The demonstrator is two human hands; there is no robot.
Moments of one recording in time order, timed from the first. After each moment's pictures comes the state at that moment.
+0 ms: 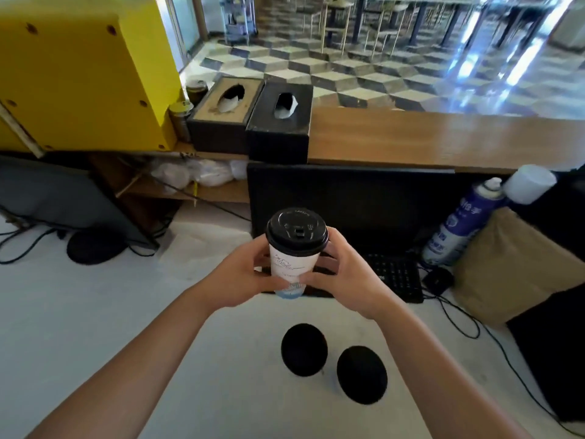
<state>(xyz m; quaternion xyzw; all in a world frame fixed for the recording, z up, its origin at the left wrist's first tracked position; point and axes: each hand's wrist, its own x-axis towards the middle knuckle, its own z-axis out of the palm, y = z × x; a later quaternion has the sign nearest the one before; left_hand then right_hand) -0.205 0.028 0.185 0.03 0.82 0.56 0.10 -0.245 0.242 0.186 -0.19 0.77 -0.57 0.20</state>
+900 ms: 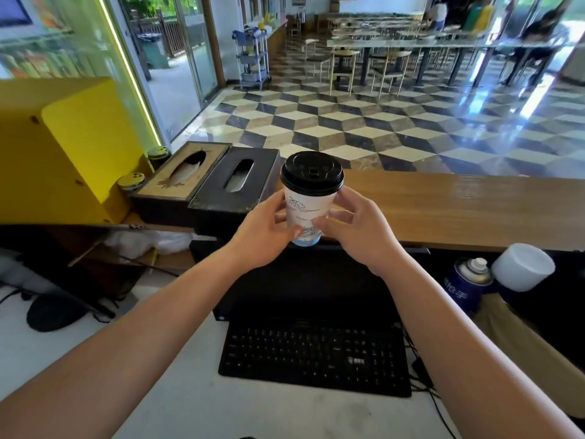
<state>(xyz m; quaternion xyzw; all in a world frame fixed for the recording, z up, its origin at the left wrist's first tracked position) -0.408 0.118 0.268 0.03 0.85 0.52 -0.08 -0.455 0.305 0.270 -0.22 0.78 -0.58 0.04</state>
